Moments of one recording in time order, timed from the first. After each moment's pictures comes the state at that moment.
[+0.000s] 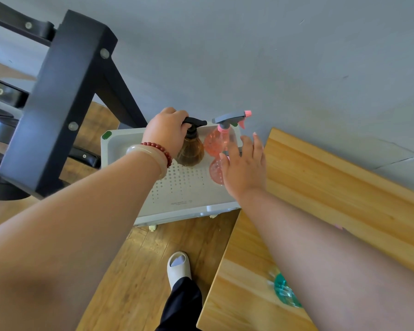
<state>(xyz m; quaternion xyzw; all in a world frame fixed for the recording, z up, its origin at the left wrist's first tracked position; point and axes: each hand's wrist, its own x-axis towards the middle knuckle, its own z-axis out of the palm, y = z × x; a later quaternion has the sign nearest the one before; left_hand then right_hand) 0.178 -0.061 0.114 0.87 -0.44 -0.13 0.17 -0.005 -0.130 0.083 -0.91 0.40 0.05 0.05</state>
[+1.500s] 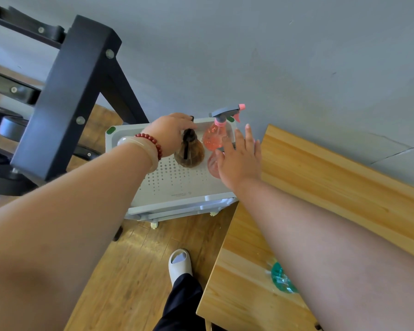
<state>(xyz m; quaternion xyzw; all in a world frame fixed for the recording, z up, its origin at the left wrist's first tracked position) 0.165 -0.039 0.132 0.82 -0.51 -0.23 0.09 -0.012 -0.119 0.101 -0.91 0.39 0.12 0.07</state>
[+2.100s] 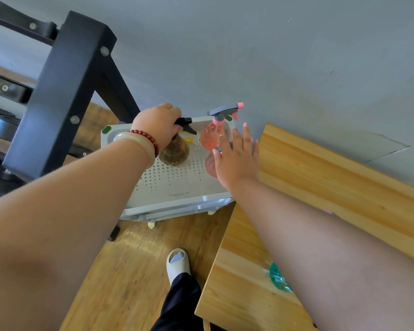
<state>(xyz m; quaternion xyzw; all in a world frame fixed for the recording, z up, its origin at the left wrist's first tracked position) 0.177 -0.046 0.141 0.85 -0.51 -0.14 0.01 -0.010 -0.119 0.093 -0.91 0.40 0.10 0.06</state>
